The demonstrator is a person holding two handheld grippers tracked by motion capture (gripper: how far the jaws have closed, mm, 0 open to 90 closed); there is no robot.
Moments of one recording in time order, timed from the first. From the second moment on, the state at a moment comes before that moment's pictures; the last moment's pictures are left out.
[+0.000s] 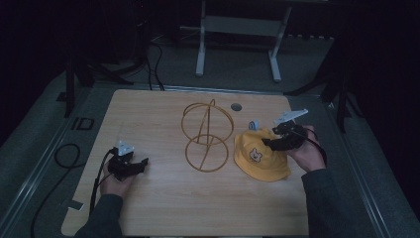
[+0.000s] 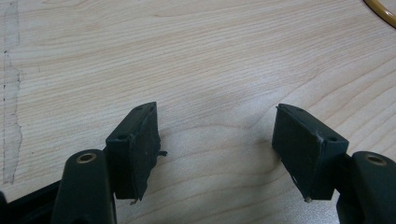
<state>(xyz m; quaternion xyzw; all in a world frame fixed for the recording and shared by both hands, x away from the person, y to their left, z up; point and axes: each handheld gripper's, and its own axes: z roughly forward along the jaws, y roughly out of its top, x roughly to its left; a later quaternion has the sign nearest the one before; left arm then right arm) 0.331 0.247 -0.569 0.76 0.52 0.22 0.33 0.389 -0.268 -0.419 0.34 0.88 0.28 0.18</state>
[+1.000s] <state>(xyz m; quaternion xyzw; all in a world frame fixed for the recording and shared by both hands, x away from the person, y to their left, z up) 0.331 0.247 -0.569 0.76 0.52 0.22 0.33 0.406 -0.263 -0.425 0.34 0.90 0.23 0.13</state>
